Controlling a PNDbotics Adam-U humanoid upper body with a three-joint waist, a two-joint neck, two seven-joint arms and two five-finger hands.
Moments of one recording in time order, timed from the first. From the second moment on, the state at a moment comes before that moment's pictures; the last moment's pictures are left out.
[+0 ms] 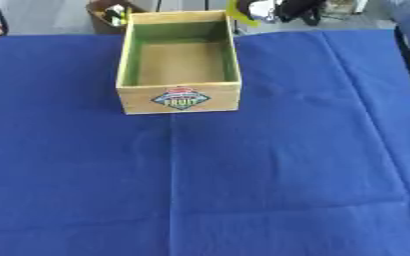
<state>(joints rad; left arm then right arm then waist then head) -0.38 0.18 0.08 -1.98 -0.02 -0.16 0.25 -1.14 -0.73 0.24 -1.57 0.77 -0.01 0.70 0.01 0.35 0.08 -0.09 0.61</state>
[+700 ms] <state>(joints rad) -0.41 0.18 0.07 -1.98 0.00 -0.17 0.24 -1.28 -0.57 0.21 -1.25 0.94 0.05 0.57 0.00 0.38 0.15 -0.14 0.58</state>
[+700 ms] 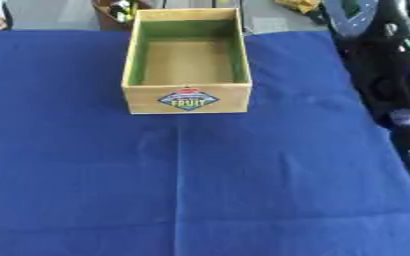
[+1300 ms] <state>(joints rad) -0.44 0.17 0.06 -1.98 0.01 -0.17 0.23 -1.32 -0.44 0.18 -1.01 1.13 0.04 0.42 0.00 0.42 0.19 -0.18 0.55</state>
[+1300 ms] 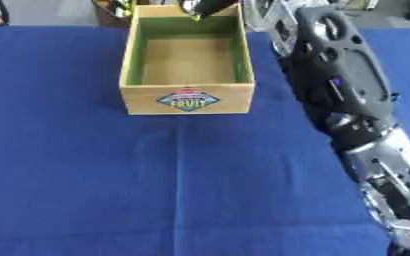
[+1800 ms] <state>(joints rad) -0.45 0.17 0.06 -1.98 0.01 -0.17 0.23 -1.29 -0.39 0.16 -0.92 1.28 -0.01 0.41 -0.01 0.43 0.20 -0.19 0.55</state>
